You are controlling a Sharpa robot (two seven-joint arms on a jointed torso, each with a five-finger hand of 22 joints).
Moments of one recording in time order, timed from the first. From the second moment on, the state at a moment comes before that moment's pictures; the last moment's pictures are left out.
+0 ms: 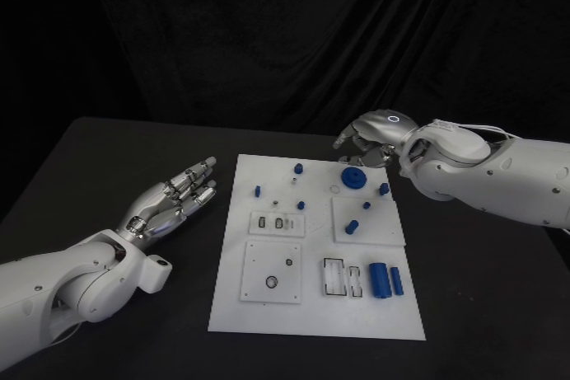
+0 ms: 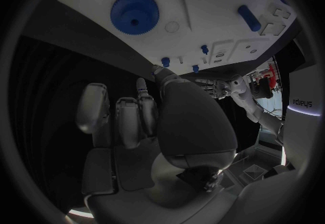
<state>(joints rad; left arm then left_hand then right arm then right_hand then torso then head) 1.25 -0.99 -0.21 1.57 -0.33 -0.14 0.68 1.49 0.21 -0.23 0.28 0.58 0.21 -0.01 0.03 0.03 0.03 0.01 0.08 0.02 0.00 0.03 0.00 0.00 0.16 0.00 0.16 0.01 0.00 1.53 -0.87 -0.25 1.41 -1.62 -0.40 -0.03 1.33 -0.14 0.23 0.24 0.28 0.91 0.06 0.09 0.16 1.44 -0.02 1.47 1.29 1.46 -0.07 1.50 1.30 0.09 1.37 0.04 1.30 1.29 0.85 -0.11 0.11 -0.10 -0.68</state>
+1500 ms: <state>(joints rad) 1.25 -0.99 -0.21 1.57 -0.33 -0.14 0.68 1.49 0.21 -0.22 0.28 0.59 0.21 -0.01 0.03 0.03 0.03 0.02 0.08 0.02 0.00 0.03 0.00 0.00 0.16 0.00 0.16 0.01 0.00 1.48 -0.95 -0.25 1.44 -1.60 -0.30 -0.11 1.24 -0.14 0.18 0.29 0.28 0.88 0.05 0.08 0.15 1.46 -0.03 1.57 1.31 1.47 -0.08 1.57 1.31 0.05 1.46 0.03 1.46 1.31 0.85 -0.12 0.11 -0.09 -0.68</state>
